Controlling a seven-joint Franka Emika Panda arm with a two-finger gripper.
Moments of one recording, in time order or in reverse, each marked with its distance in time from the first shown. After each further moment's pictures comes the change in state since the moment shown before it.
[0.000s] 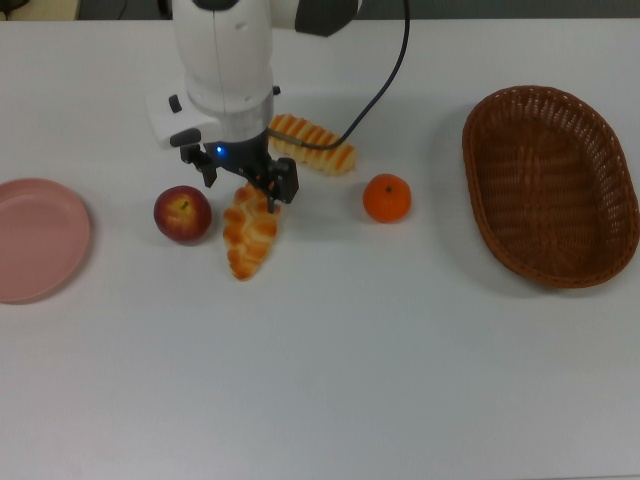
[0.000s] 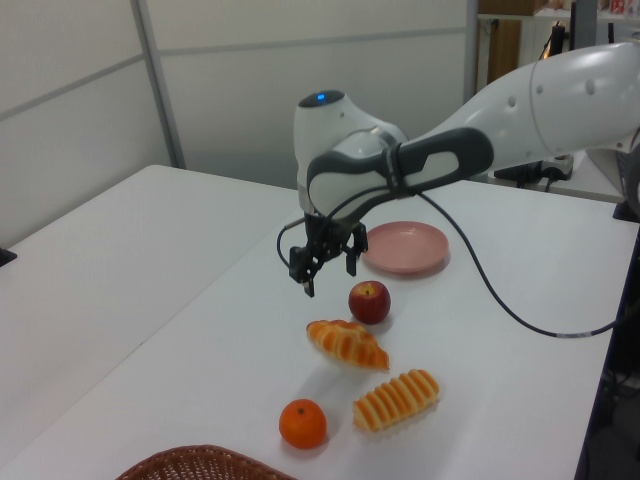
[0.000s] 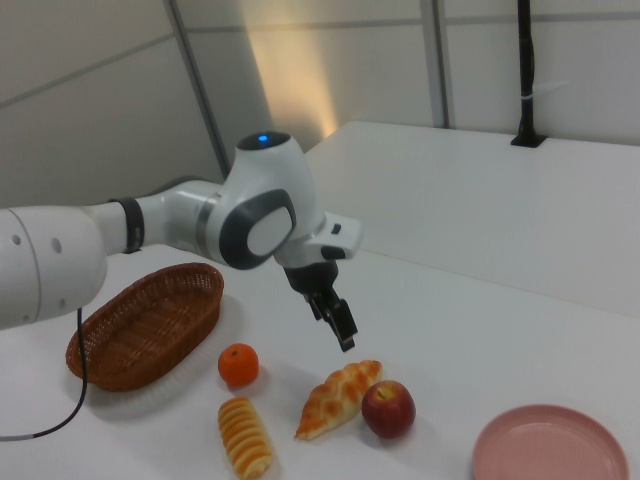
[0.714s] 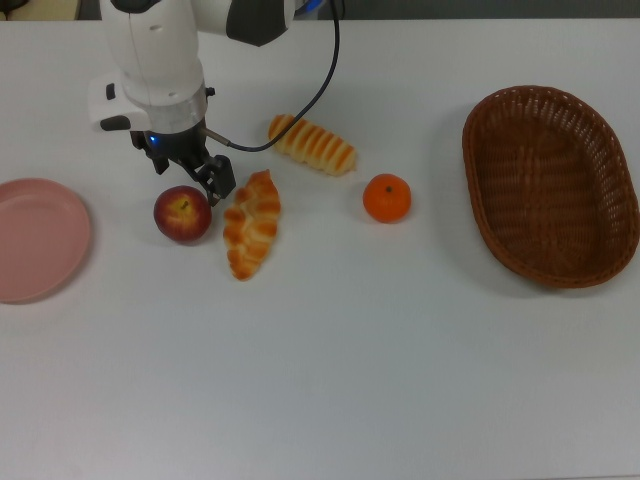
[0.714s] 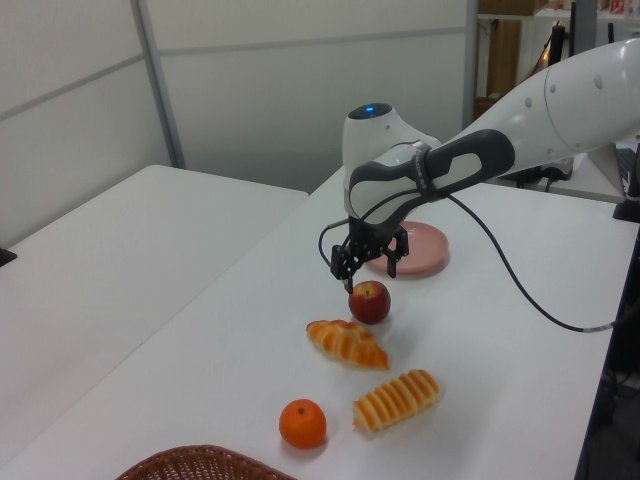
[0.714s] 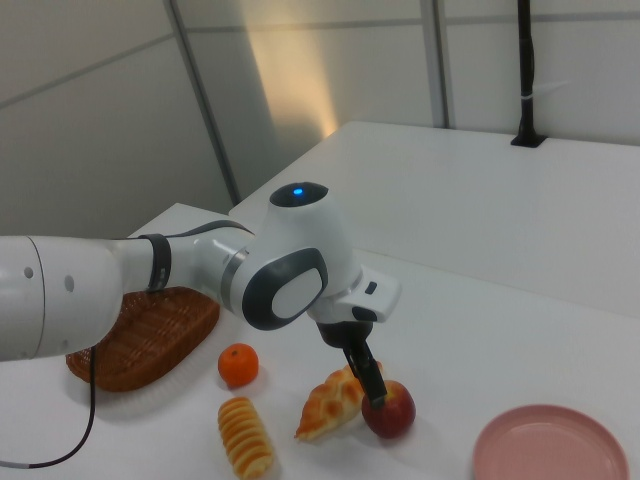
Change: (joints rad) arm -0.094 -0.060 -0.027 -0.189 0.000 0.132 0.022
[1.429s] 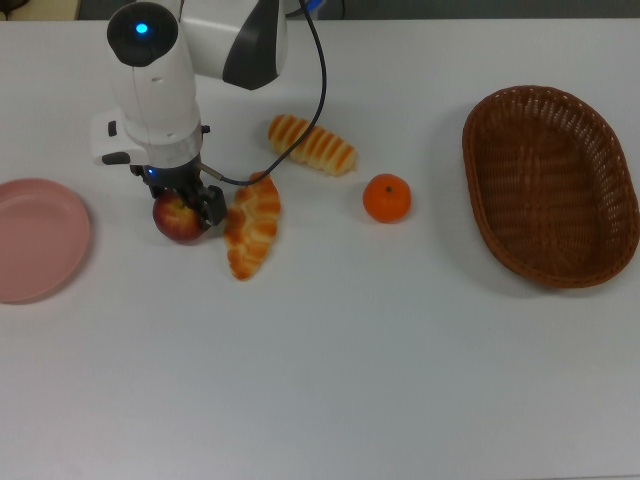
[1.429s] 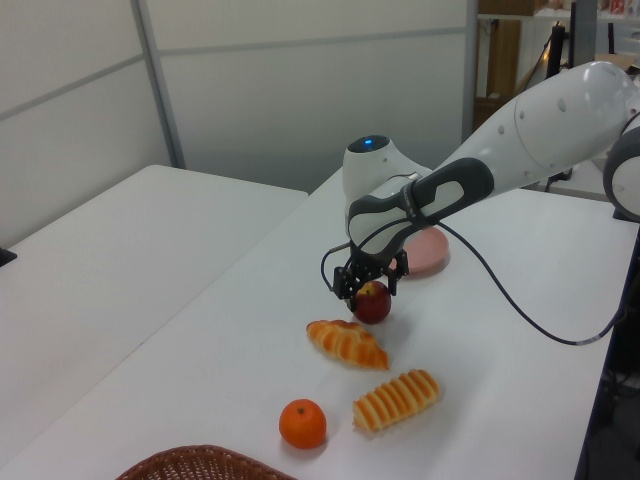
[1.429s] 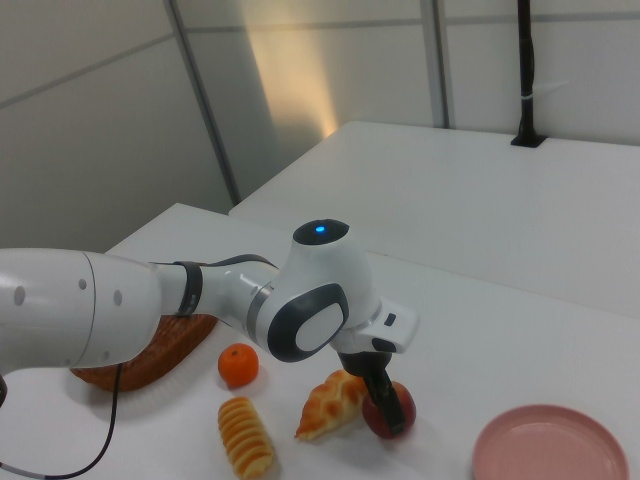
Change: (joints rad) arm -0.020 0.106 0.000 -0.003 -0.002 0.112 0.000
